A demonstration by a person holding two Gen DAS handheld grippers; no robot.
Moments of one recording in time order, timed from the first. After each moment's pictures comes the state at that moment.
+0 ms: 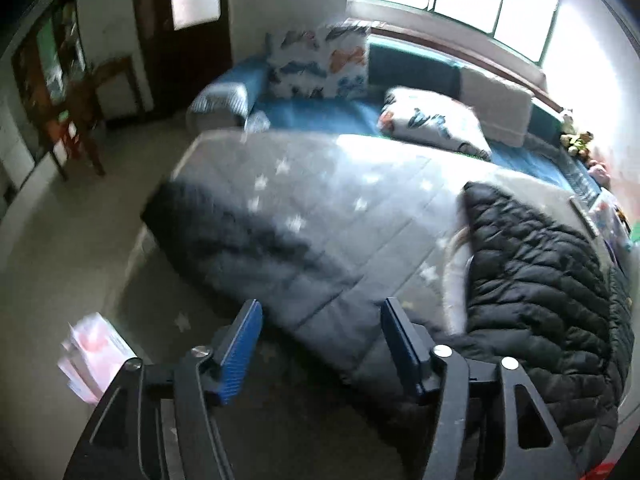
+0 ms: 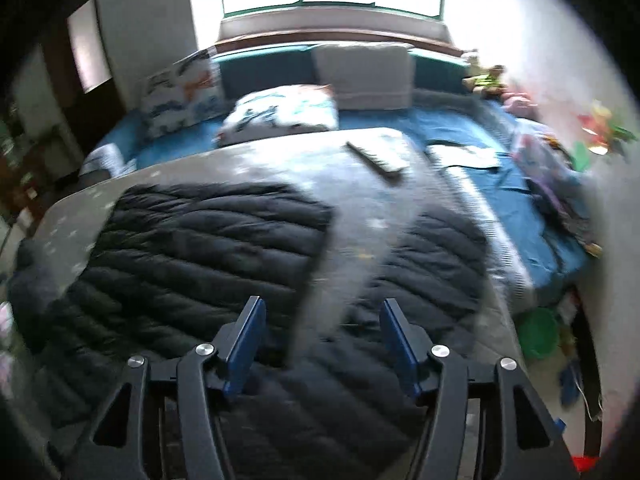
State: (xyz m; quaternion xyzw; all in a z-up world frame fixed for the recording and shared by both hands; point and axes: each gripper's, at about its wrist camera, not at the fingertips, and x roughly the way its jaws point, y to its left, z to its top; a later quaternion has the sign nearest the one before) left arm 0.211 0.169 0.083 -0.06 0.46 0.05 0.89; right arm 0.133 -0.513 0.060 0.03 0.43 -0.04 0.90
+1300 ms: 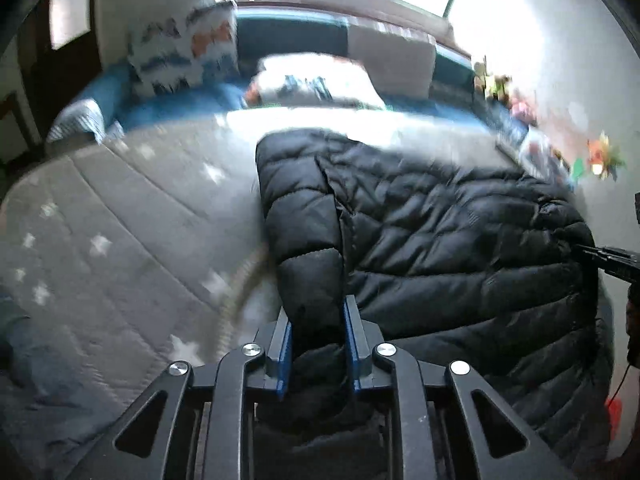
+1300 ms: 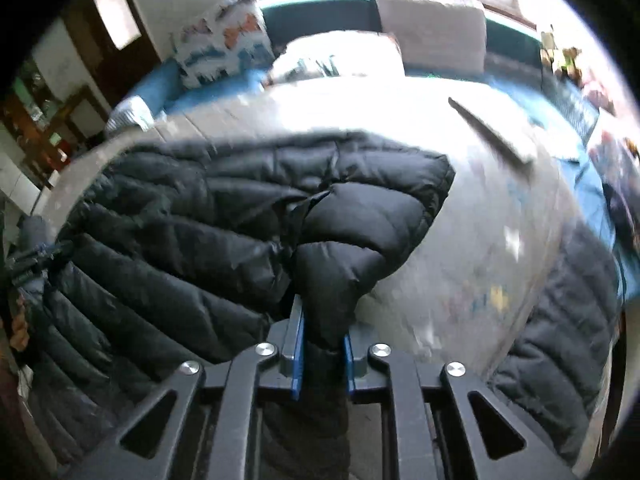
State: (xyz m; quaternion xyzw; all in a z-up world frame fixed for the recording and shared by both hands) left arm 0.375 -0.048 -0.024 -0.04 0.47 -0.12 0.87; right arm 0.242 -0.467 -0.011 0.03 0.48 0.03 0.88
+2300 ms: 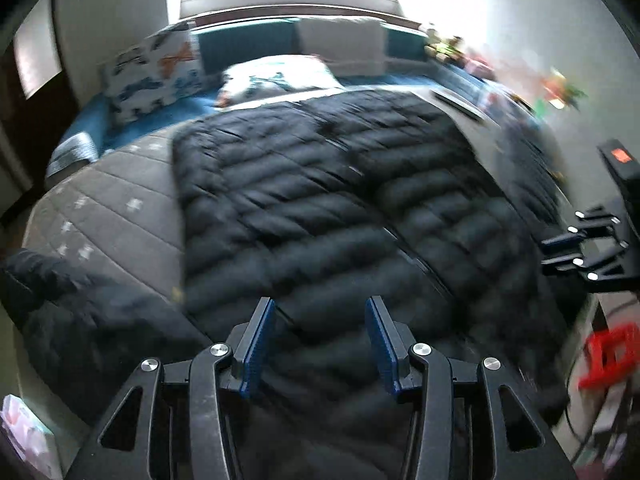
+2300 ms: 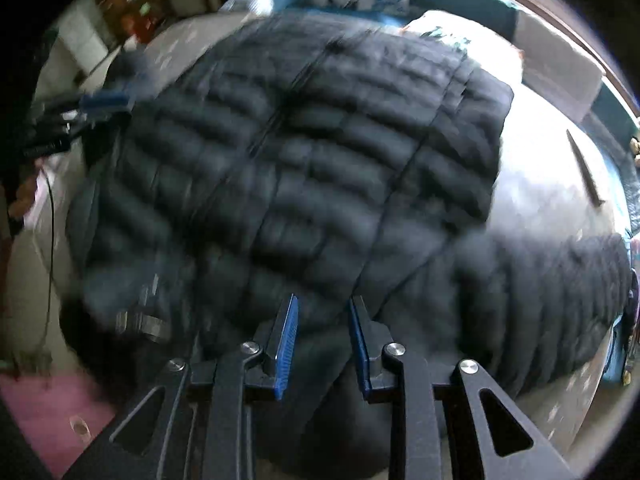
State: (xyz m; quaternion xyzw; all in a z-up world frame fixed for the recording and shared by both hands) left arm 0.205 -0.062 0.017 0.06 0.48 -0.19 0.85; right arm 0.122 -0.319 -0.032 -0.13 0.58 0.16 0.79
